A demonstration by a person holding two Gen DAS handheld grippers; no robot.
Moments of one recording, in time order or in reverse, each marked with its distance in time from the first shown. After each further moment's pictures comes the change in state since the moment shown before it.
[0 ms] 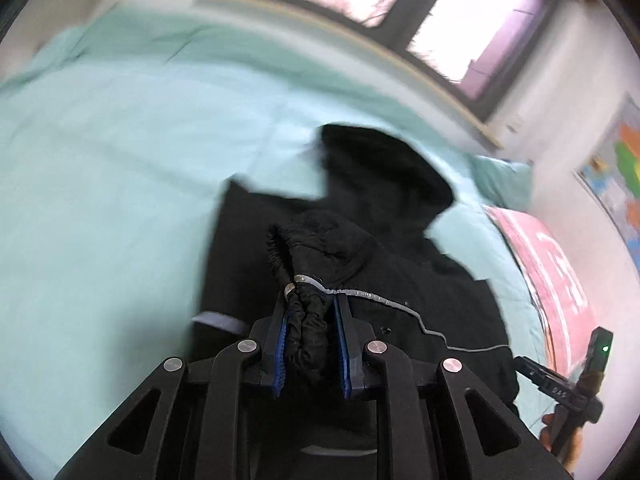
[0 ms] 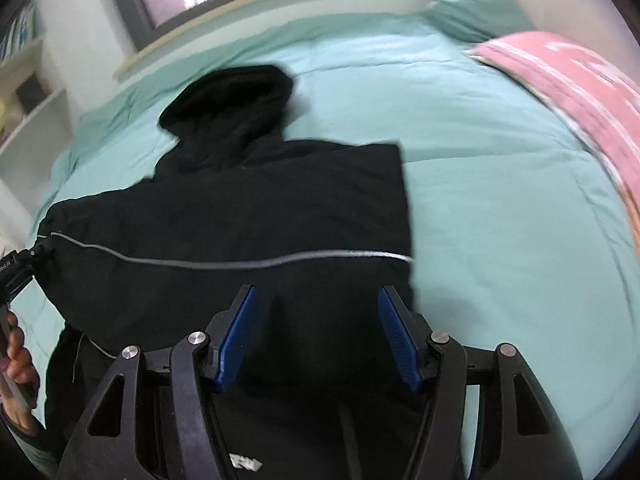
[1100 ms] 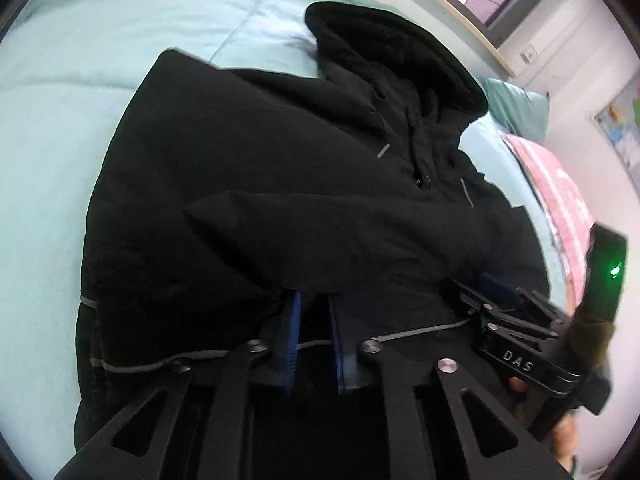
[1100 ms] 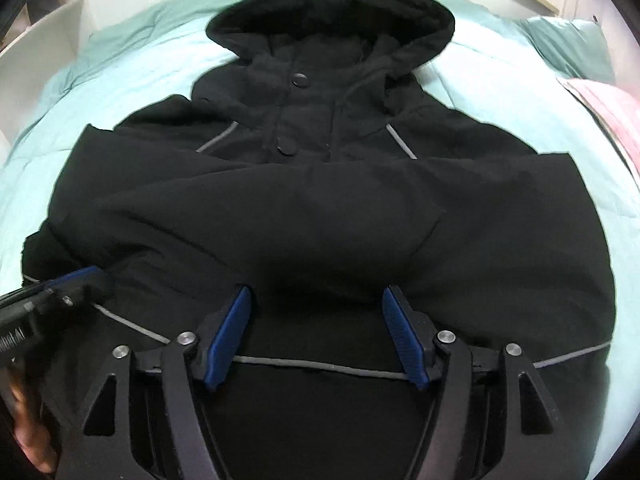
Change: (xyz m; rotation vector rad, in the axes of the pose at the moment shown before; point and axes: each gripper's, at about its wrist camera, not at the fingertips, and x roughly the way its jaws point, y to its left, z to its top) left arm 0.107 -0.025 -0.017 0.075 0.252 -0.045; right arm 0.126 0.128 0.017 -0.168 0.106 -0.067
